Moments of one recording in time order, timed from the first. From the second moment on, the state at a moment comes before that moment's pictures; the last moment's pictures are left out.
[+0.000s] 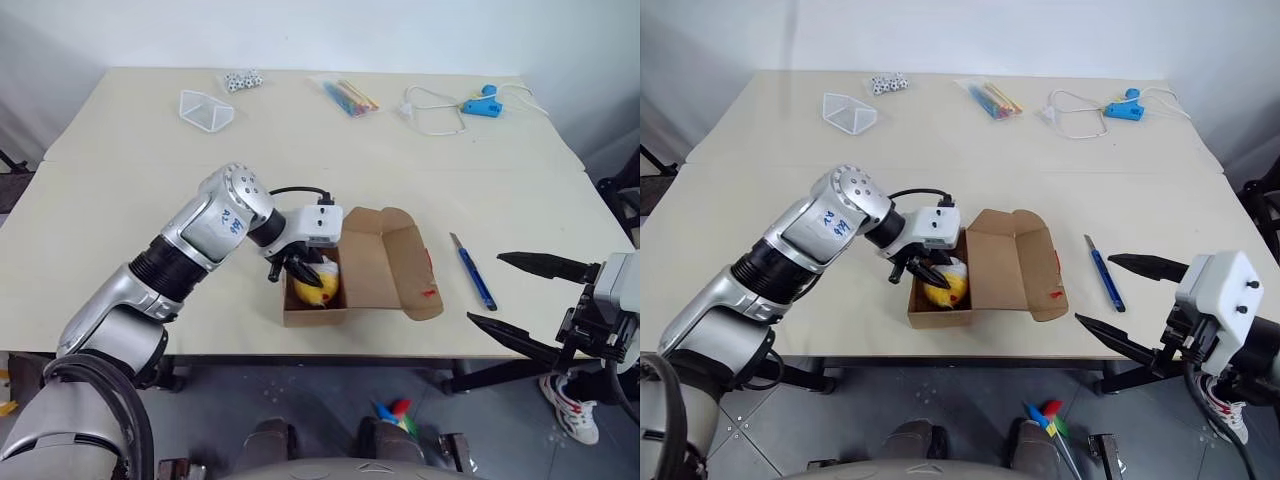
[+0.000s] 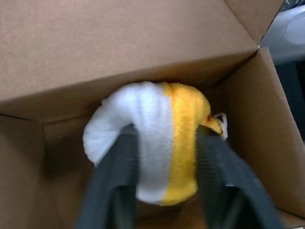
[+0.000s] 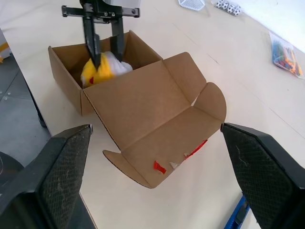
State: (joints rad) left arm -1.12 0.58 -0.60 0.18 -0.02 0.64 -1.35; right arm 0.26 -0.90 -0.72 -0.75 0.77 0.54 0.93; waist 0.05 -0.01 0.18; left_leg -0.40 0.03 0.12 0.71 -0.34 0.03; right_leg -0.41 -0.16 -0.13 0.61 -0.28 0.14
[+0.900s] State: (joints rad) left arm -1.26 0.63 -0.05 0.45 -0.09 0.92 -0.81; right arm -0.15 -1.05 -0.64 -0.36 0.83 0.51 1.13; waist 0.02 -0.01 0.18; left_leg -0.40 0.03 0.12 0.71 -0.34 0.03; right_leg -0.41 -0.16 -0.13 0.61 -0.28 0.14
